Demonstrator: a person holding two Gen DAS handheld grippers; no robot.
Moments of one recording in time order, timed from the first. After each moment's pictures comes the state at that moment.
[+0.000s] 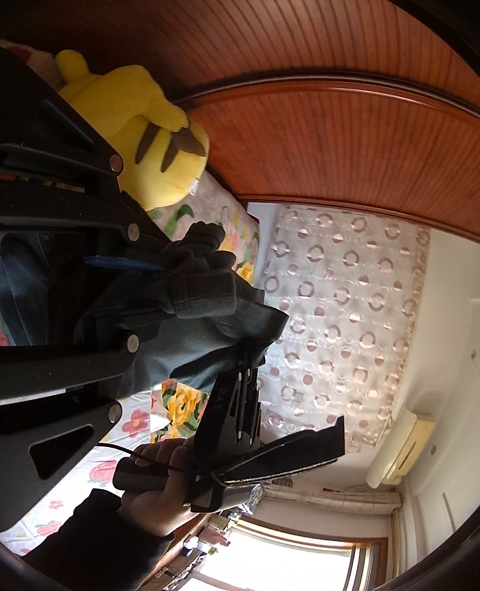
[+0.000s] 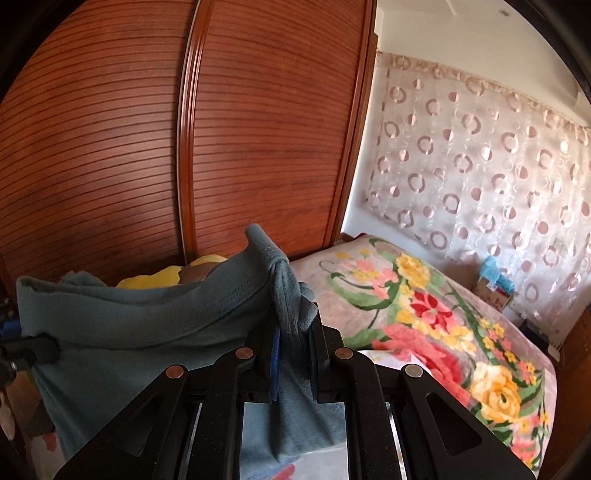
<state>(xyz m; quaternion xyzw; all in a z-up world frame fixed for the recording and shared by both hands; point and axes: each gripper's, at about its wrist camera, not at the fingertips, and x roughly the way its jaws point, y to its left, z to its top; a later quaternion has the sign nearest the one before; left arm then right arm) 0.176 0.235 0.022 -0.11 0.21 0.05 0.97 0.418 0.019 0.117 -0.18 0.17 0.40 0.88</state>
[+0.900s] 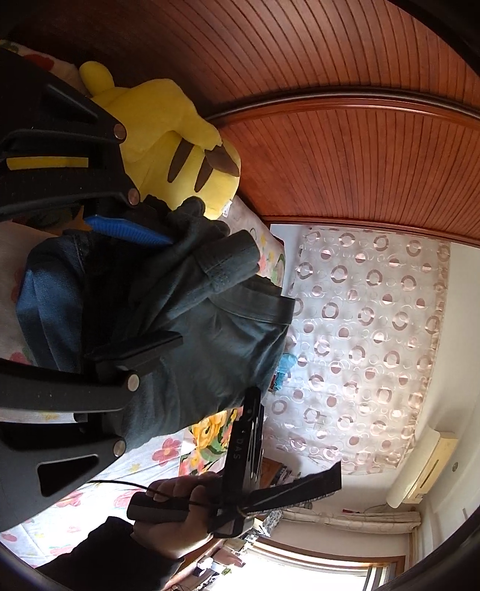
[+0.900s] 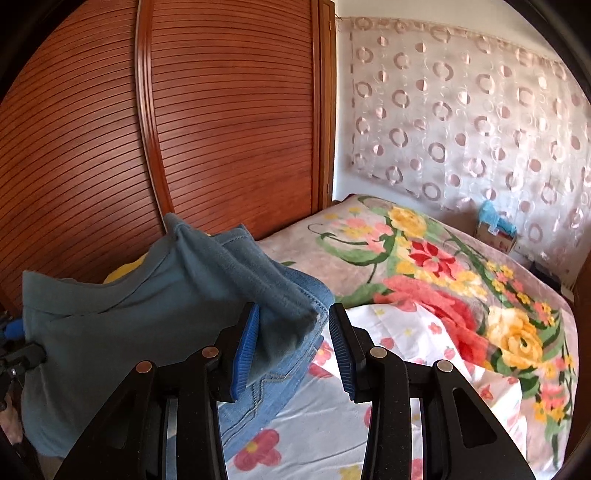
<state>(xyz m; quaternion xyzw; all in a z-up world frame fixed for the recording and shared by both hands) 0.174 0.228 -0.006 -0.10 0.26 0.09 0.96 0.458 -0.020 0.105 -0.13 0.24 0.38 0.89</state>
